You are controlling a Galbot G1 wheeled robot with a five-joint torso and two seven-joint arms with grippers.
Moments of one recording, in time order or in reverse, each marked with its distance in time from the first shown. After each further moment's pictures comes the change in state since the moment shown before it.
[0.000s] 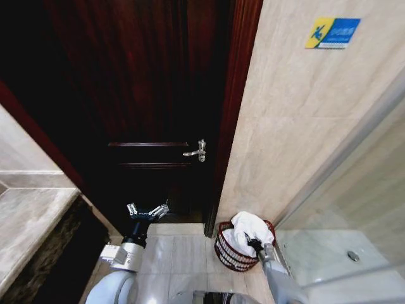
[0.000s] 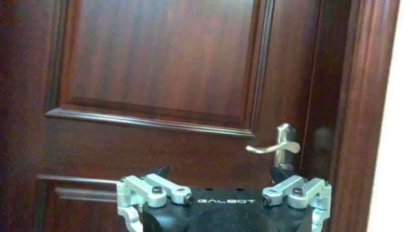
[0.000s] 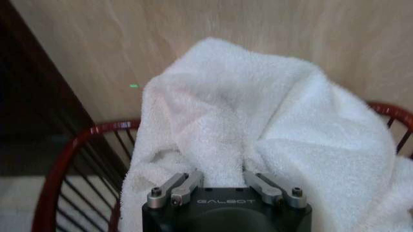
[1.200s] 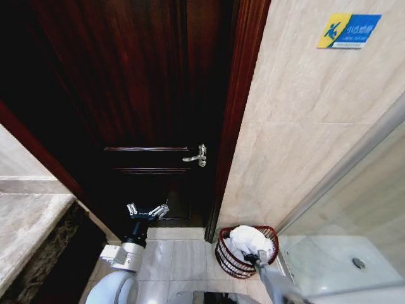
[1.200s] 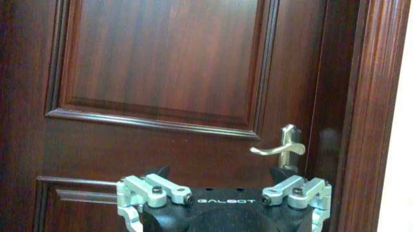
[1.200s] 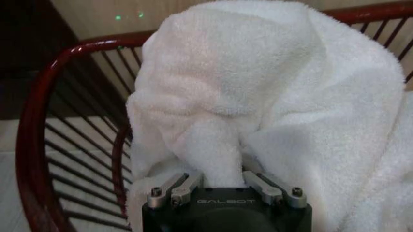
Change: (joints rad) left arm 0.000 0.000 0.000 0.000 0.000 0.000 0.000; right arm 0.081 0.015 0.007 -0.235 -0.107 -0.068 0.099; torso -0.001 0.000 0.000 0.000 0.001
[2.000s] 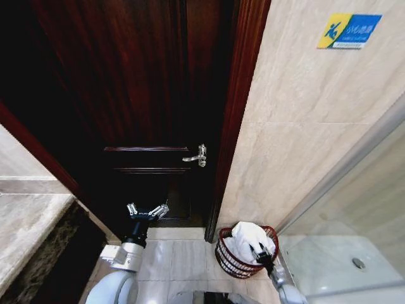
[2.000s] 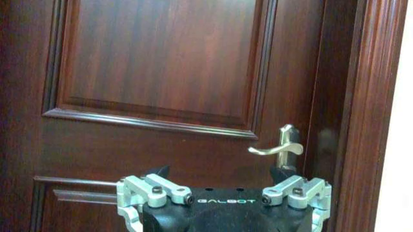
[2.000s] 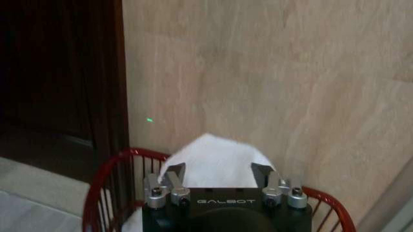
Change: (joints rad) left arm 0.000 0.000 0.000 0.000 0.000 0.000 0.000; right arm -0.539 0.000 0.021 0.875 0.055 0.227 -0.082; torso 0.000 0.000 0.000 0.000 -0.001
